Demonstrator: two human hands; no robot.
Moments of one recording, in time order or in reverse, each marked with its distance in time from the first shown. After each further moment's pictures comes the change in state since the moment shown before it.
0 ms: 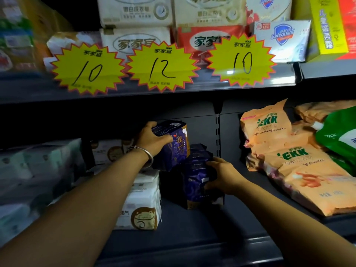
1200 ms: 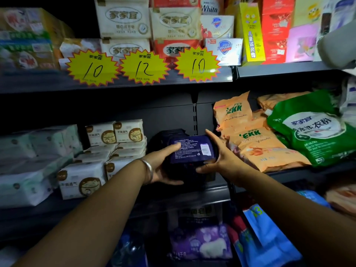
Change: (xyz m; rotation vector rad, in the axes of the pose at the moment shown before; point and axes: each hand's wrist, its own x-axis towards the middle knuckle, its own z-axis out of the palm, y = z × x) left_hand -0.150 0.031 0.015 -0.715 -0.729 -0.630; right_hand -0.150 -0.015 -0.047 0.919 0.022 -0.020
